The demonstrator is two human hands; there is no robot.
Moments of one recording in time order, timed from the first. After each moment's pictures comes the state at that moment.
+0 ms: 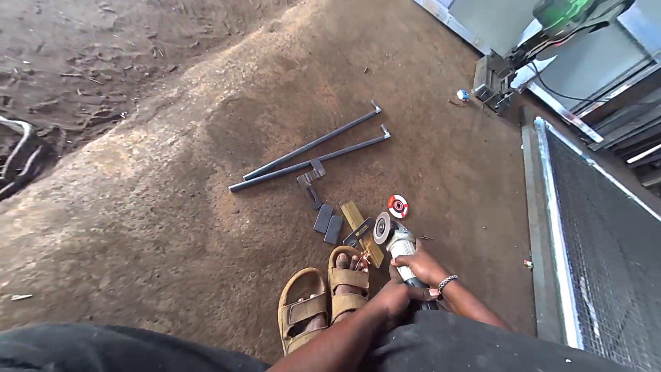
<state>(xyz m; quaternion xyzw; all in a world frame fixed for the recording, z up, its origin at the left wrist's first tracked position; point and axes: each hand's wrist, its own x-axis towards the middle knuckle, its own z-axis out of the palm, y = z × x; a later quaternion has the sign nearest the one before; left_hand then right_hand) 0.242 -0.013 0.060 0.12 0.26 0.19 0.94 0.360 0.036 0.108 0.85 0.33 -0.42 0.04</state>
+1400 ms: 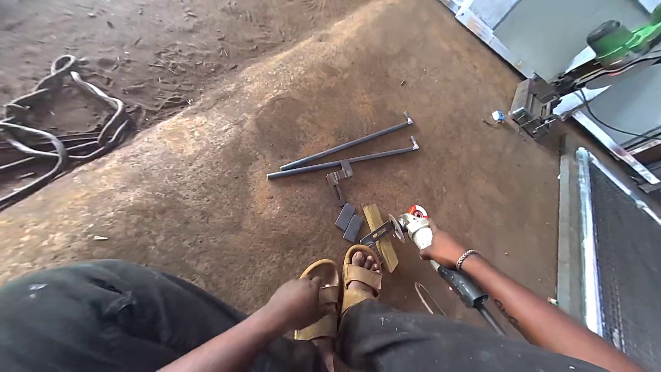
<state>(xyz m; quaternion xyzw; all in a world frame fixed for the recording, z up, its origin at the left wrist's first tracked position) 0.030 -0.010 0.059 0.66 0.49 -0.19 0.54 0.363 0.108 0.129 0.75 0.52 -0.25 0.33</state>
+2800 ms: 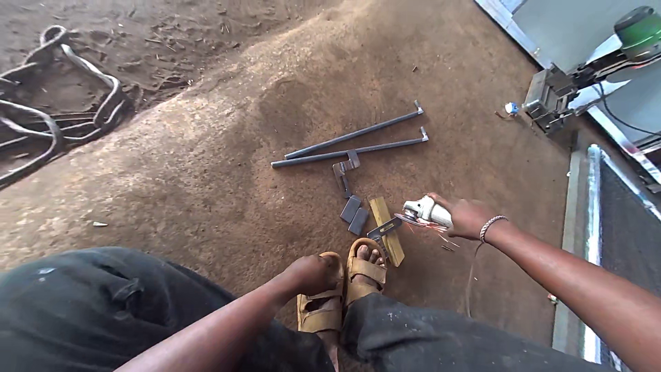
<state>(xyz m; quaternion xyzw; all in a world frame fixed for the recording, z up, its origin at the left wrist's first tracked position) 0.035 0.024 0.014 0.67 0.45 -0.19 0.56 0.379 0.163 0.146 0.59 0.68 -0.07 0.43</state>
